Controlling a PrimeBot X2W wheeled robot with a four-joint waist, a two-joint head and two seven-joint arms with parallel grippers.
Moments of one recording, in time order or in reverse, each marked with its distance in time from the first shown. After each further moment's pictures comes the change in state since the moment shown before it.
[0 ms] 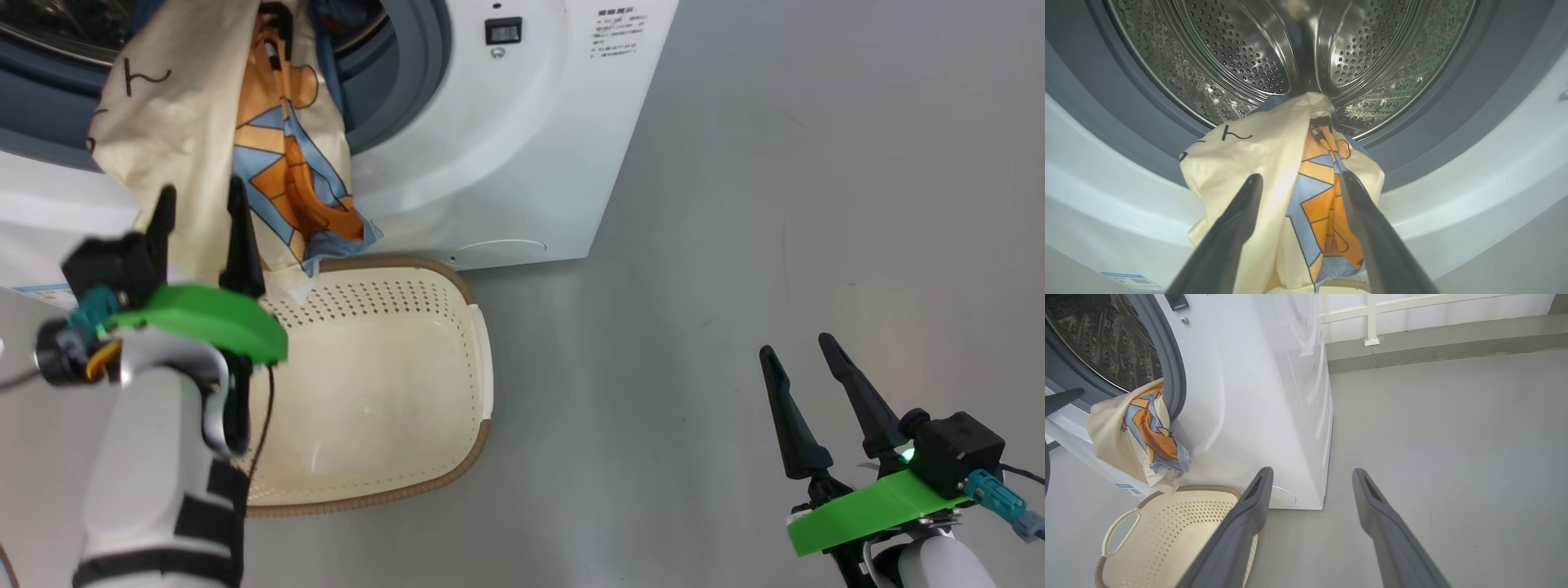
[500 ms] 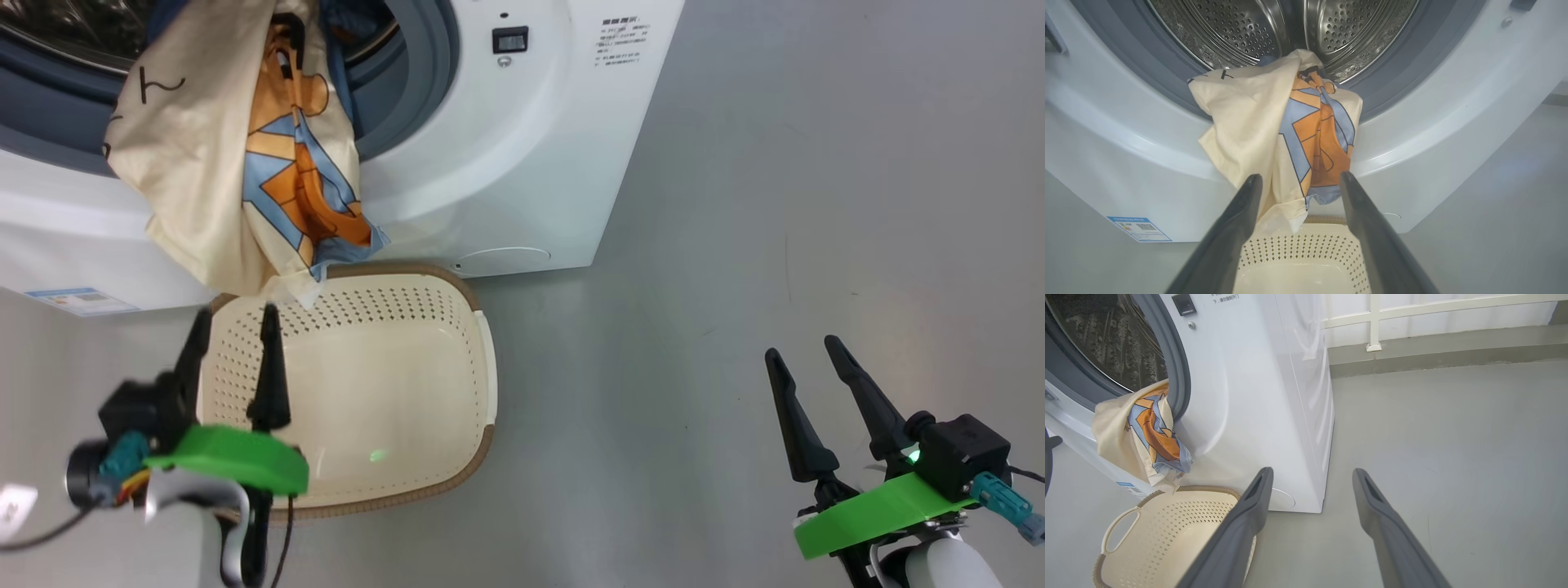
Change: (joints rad) left arm 0.334 0.001 -0.038 -0.267 -0.024 0.003 0.000; right arm 0.007 -0.018 0.000 -0.007 -0.002 0.000 0.000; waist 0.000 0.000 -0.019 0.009
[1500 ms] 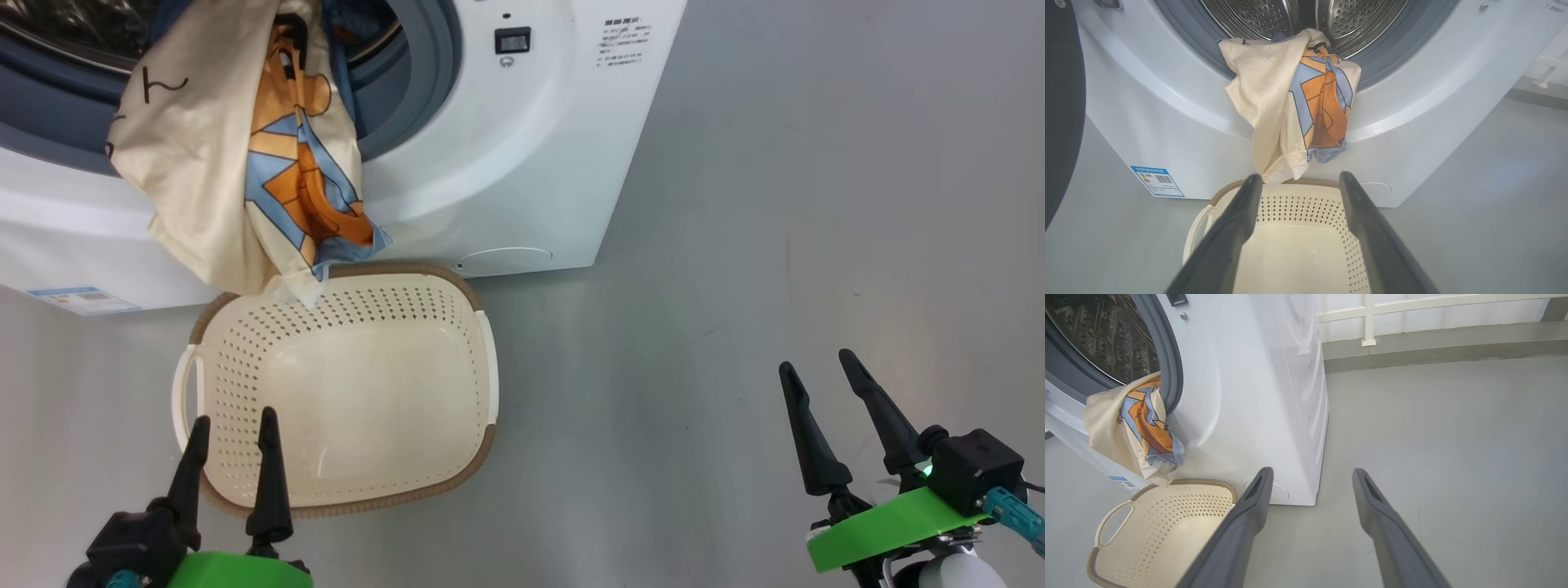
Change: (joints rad) left arm 0.340 0.016 -0.039 -0.309 -0.082 0.083 0.000; right arm 0.037 -0.008 -0.021 -0.015 -0.008 0.000 0.000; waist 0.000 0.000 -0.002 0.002
